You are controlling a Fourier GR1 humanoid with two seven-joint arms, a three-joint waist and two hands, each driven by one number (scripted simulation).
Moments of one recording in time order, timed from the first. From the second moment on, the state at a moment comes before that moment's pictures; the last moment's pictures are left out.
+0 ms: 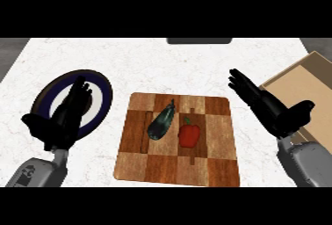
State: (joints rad) left arm -0.17 0.40 -0.27 -1.47 0.39 0.33 -0.02; right arm -0.30 -0.42 0.27 -1.48 -0.36 0.12 0.05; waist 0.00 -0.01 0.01
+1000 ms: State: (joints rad) left arm -0.02 0.54 -0.12 -1.59 0.53 0.20 0.11; right arm -0.09 -0.40 0.43 -1.90 0.42 -0.52 0.21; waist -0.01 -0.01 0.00
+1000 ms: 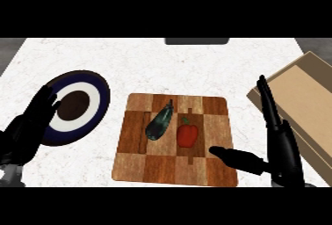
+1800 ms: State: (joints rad) left arm -0.04 0.53 -0.11 -1.58 0.52 0.18 0.11; right arm -0.40 -0.37 0.62 -1.94 0.59 0.15 1.08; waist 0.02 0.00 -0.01
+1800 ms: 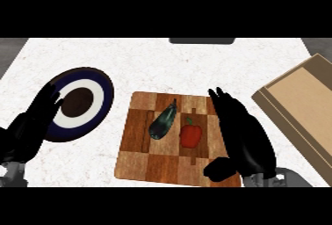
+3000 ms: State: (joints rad) left arm 0.00 0.50 -0.06 -1.61 0.49 0.14 0.14; right arm -0.49 -0.12 0.56 -1.70 0.57 0.28 1.13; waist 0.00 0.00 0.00
